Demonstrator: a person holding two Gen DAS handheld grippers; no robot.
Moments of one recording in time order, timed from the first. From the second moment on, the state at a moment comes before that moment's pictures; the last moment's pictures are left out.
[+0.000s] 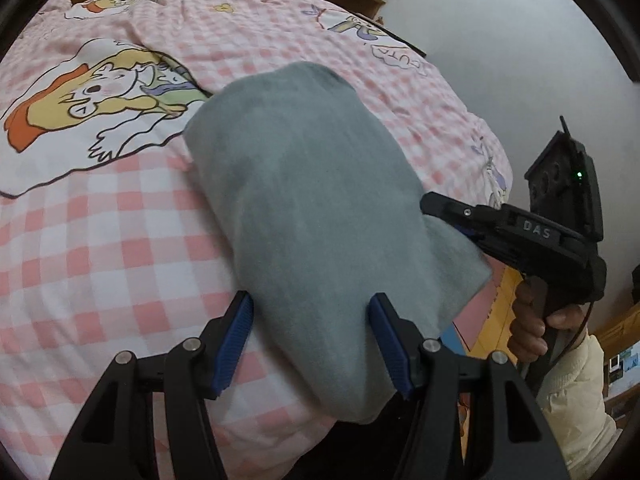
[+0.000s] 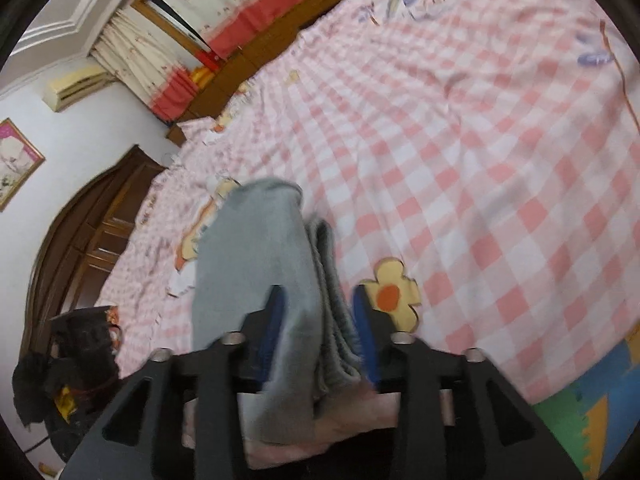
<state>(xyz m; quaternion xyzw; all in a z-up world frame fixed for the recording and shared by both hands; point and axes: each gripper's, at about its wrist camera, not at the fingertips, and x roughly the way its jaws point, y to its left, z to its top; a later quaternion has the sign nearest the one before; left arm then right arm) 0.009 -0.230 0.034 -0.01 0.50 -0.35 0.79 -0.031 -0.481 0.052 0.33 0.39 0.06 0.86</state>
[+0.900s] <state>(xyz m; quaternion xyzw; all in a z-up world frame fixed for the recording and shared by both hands) 0.040 -0.245 0.035 -0.04 0.48 -0.33 0.81 -0.030 -0.441 0.035 0.30 0.39 0.10 0.86</state>
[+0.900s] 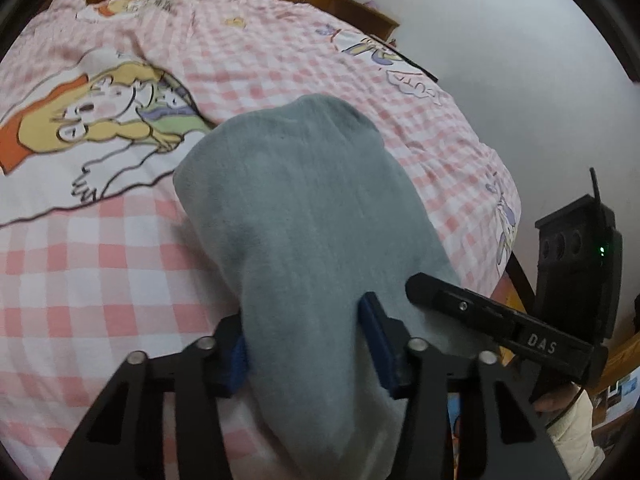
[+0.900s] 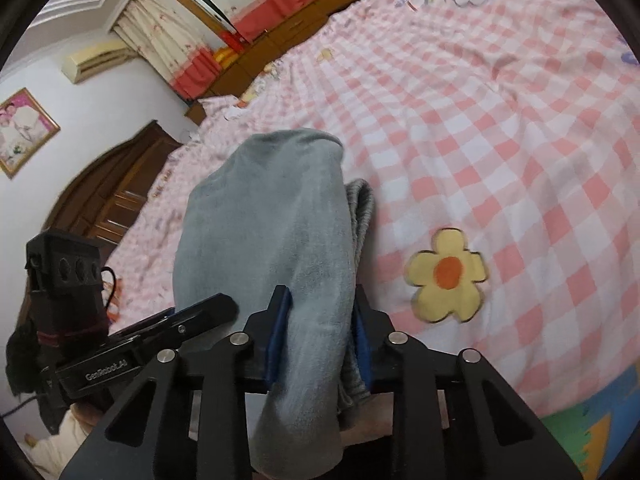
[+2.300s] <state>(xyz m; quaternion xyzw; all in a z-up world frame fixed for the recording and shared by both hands) 0.102 0.074 0.084 -0.10 0.40 -0.17 0.90 0.101 -0.158 0.091 0.16 0.41 0.27 0.86</state>
